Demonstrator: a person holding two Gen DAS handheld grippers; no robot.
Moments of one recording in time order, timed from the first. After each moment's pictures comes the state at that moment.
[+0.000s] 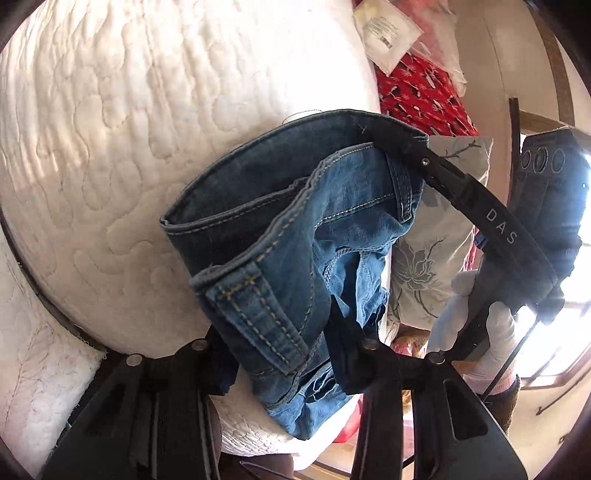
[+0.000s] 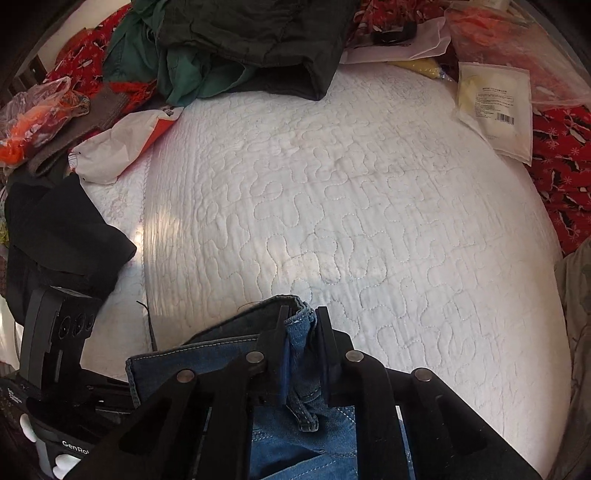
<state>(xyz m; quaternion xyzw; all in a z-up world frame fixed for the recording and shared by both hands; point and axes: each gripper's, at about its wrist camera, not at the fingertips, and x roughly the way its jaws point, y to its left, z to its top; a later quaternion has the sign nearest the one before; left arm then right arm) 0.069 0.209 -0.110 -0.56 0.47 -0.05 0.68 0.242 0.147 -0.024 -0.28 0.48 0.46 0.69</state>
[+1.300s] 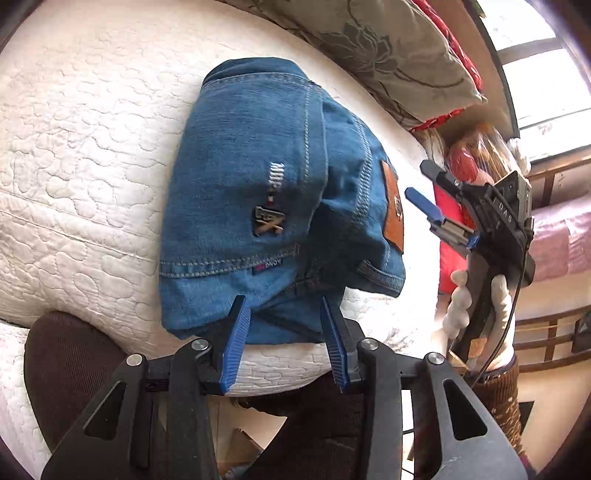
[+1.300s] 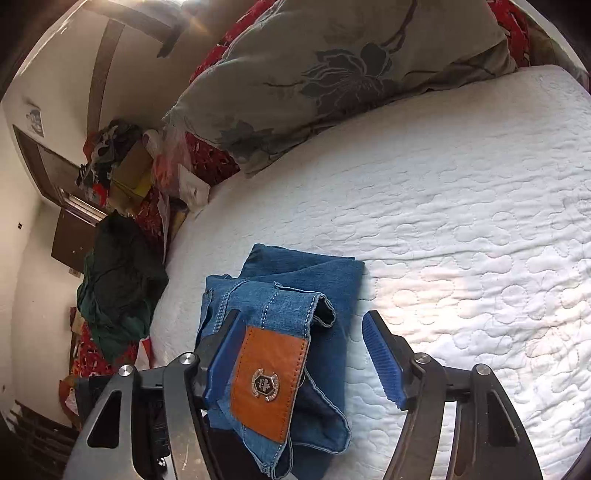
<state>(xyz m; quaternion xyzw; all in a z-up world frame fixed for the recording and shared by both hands) 0.094 -0.020 -0.044 -0.23 0.61 -0.19 0.73 0.187 -0.353 -0.047 0.29 0.48 0.20 0.80</state>
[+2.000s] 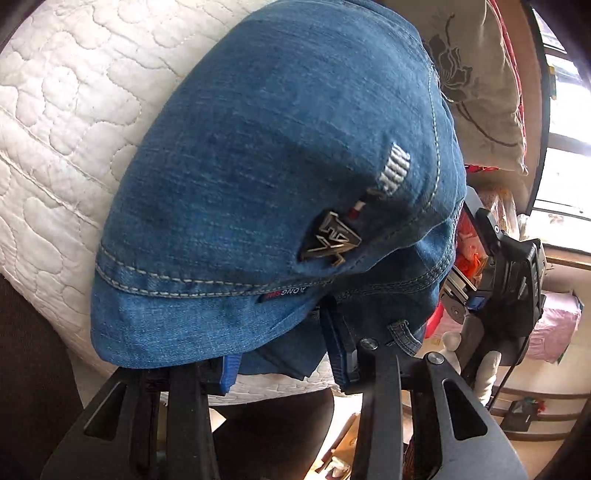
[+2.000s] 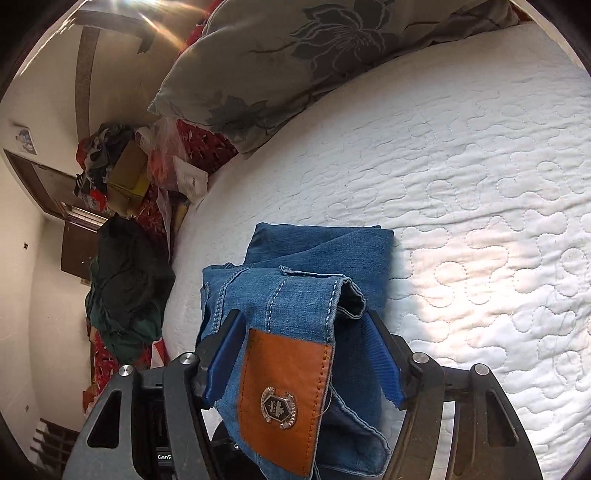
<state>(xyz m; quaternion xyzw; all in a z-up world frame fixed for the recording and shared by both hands) 0.107 -0.034 -0.105 -0.36 0.66 -0.15 0.65 0.199 -0.324 -0.077 0.33 0.50 0.22 0.77</state>
